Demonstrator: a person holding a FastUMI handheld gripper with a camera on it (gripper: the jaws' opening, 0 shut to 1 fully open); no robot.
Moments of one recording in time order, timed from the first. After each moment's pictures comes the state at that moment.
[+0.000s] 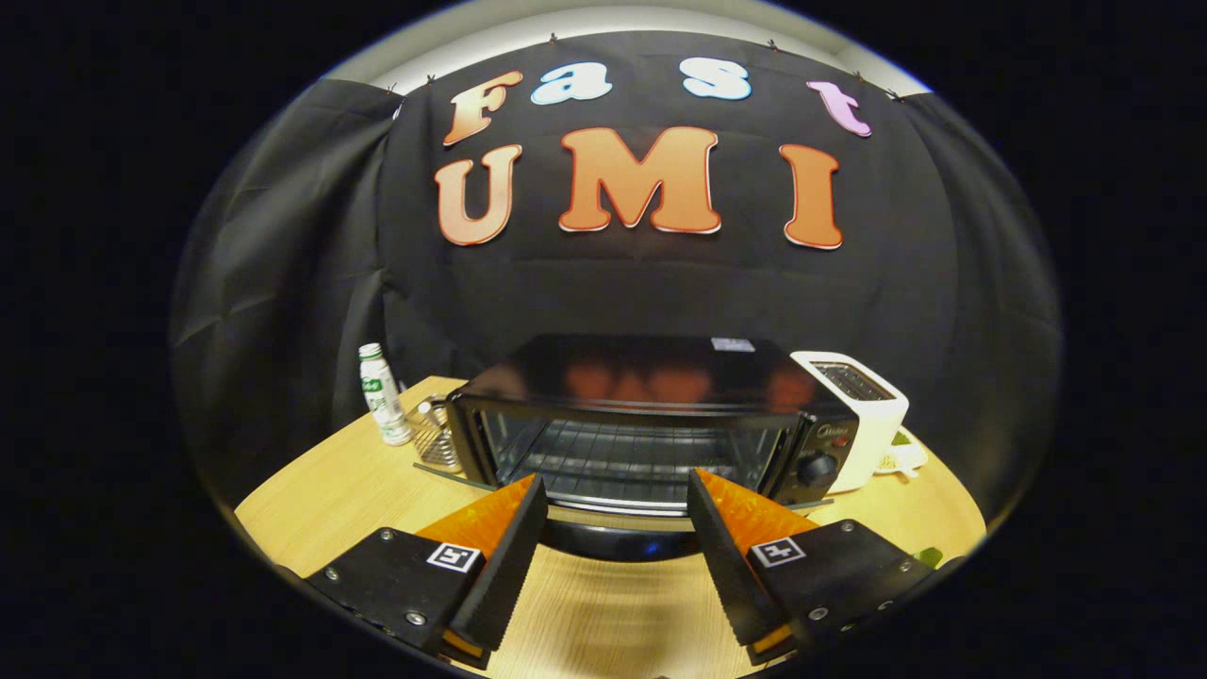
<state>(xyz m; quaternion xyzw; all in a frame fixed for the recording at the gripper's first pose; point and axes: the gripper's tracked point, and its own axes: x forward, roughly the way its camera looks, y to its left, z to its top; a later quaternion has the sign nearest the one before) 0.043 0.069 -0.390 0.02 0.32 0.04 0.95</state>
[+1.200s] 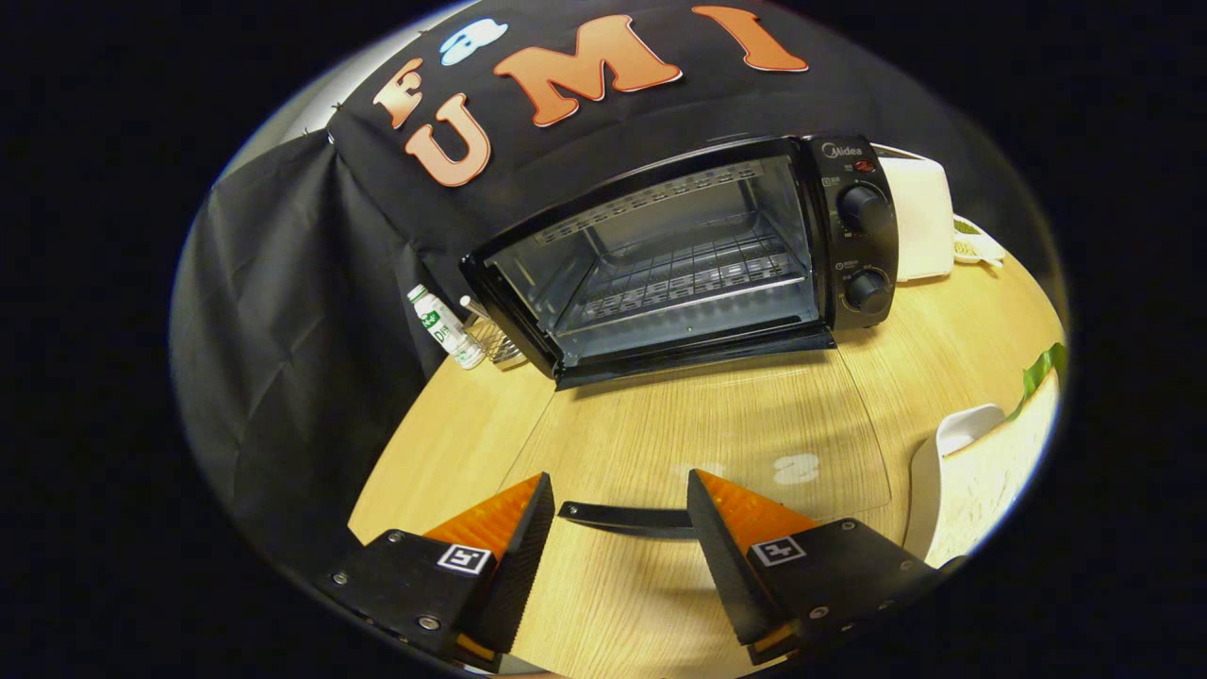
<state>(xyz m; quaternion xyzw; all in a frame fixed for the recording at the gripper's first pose) -0.052 0.084 -0.444 0.22 0.47 0.11 0.85</state>
